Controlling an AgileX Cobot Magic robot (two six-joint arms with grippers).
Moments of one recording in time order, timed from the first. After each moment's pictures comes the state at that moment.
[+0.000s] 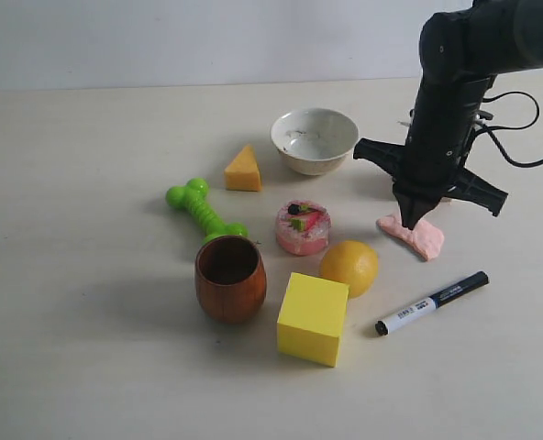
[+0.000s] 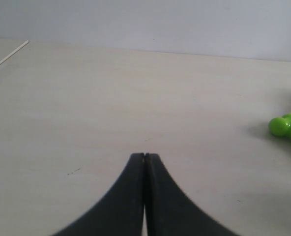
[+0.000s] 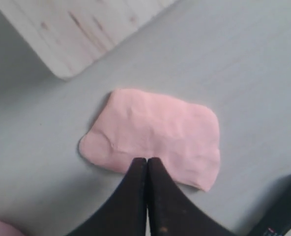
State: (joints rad) left arm 0.12 0.01 0.00 -0.19 0.37 0.16; right arm 0.31 2.08 -1.38 0.00 0.97 0.95
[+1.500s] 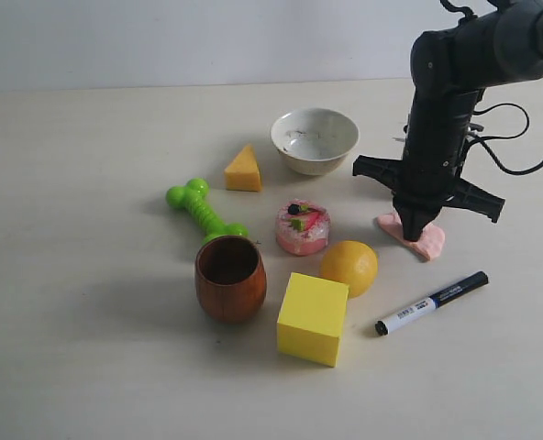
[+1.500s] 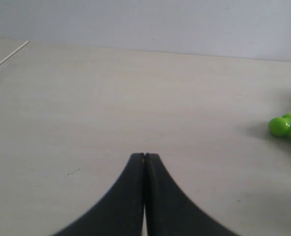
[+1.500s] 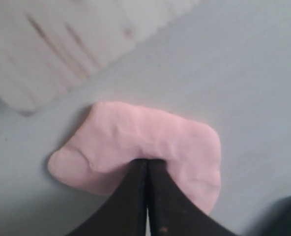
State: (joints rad) left arm 0.12 0.01 0.00 -0.19 0.37 0.16; right arm 0.30 2.18 -1.41 0.00 1.01 0.90
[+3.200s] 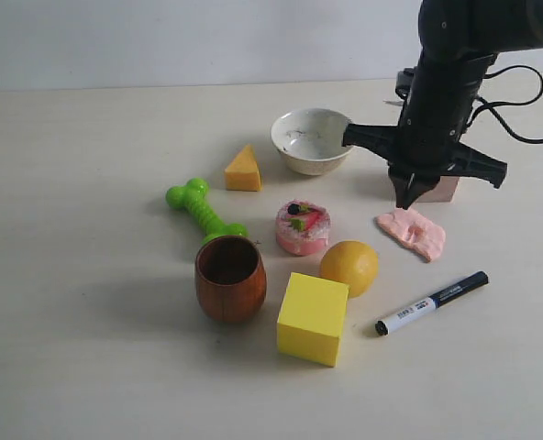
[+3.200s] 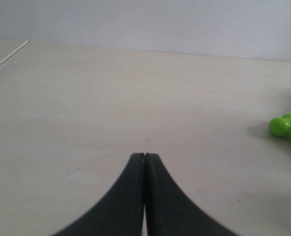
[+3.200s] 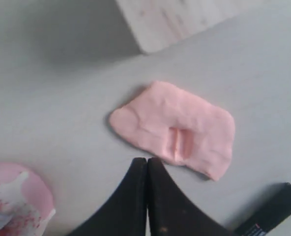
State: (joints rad) left arm 0.12 0.01 0.00 -0.19 0.37 0.16; right arm 0.34 2.01 -1.39 -0.02 0.97 0.78
